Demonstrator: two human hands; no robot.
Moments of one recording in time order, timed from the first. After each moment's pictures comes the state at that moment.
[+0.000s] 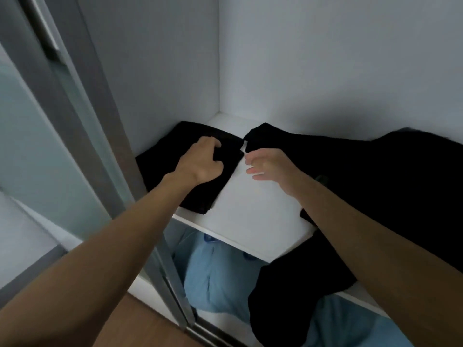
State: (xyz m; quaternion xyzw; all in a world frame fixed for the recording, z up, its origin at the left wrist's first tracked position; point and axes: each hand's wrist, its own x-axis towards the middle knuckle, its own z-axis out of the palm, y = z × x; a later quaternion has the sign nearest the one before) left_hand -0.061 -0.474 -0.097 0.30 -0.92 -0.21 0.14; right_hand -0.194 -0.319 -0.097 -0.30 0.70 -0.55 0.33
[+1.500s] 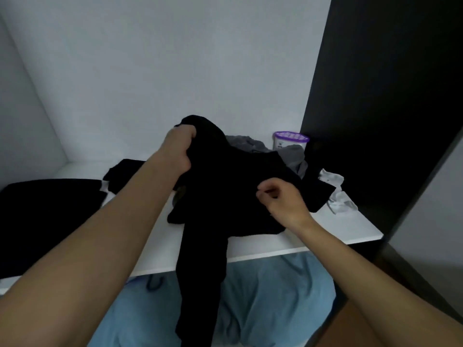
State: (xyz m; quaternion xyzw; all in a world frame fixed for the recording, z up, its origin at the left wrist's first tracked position) left_hand -0.155 -0.223 0.032 0.15 -0.57 -0.80 0.10; right_hand -0.154 0.013 -0.079 -0.15 0.86 -0.48 -0.08
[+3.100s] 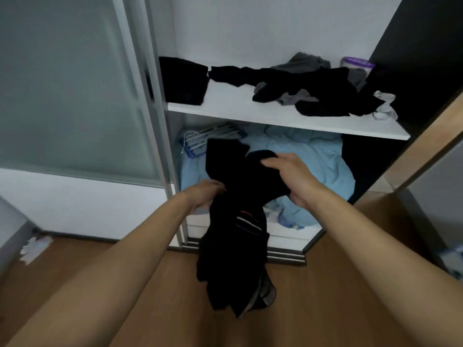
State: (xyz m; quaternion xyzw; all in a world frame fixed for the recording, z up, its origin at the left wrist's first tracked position) left_hand 0.316 -0.240 -0.178 0.21 -0.78 -0.58 -0.12; right_hand 0.256 -0.049 -0.103 -0.13 0.73 -0.63 0.22
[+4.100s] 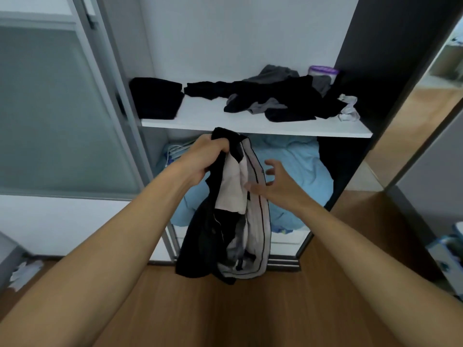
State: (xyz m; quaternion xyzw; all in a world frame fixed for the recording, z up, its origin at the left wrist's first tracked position) left_hand 0.276 -0.156 -0.072 0.15 -0.73 -0.67 0.05; right_hand 0.231 0.045 -0.134 -0.18 0.84 -0.48 0.15
